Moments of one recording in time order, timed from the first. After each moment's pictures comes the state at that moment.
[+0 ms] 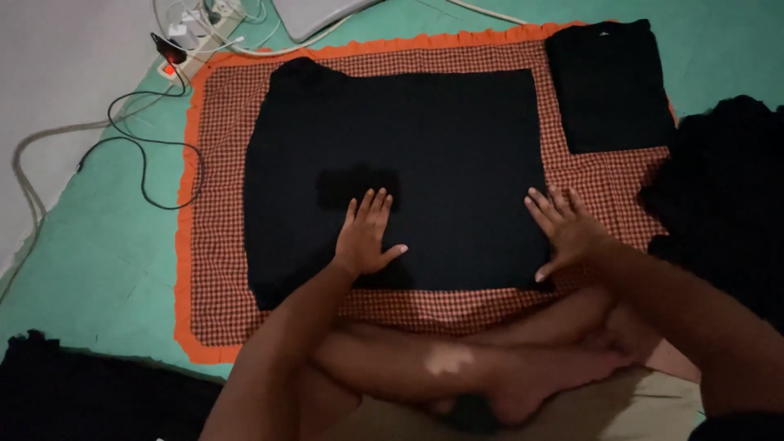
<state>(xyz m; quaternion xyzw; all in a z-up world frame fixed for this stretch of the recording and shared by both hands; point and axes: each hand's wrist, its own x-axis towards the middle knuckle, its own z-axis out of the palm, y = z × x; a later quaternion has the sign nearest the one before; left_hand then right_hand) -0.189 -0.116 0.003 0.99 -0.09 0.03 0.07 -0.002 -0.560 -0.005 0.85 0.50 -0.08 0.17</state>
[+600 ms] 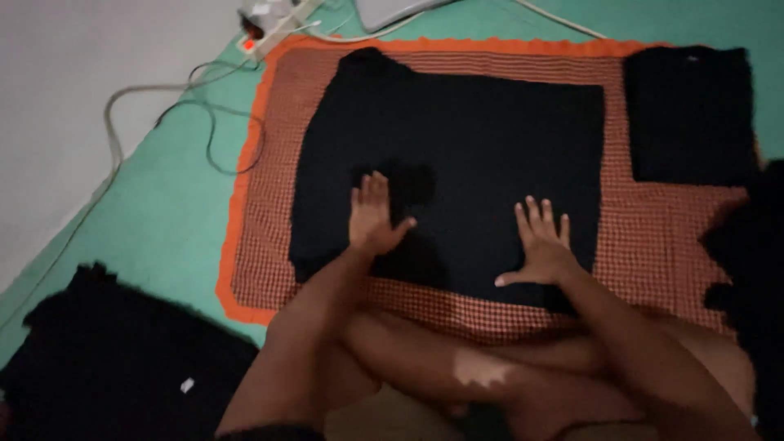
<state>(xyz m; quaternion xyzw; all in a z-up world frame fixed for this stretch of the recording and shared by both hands) -0.203 -0.074 -0.021 0.98 0.11 0.12 0.12 -0.059 -0.422 0.025 0.89 0.37 -0.26 0.00</state>
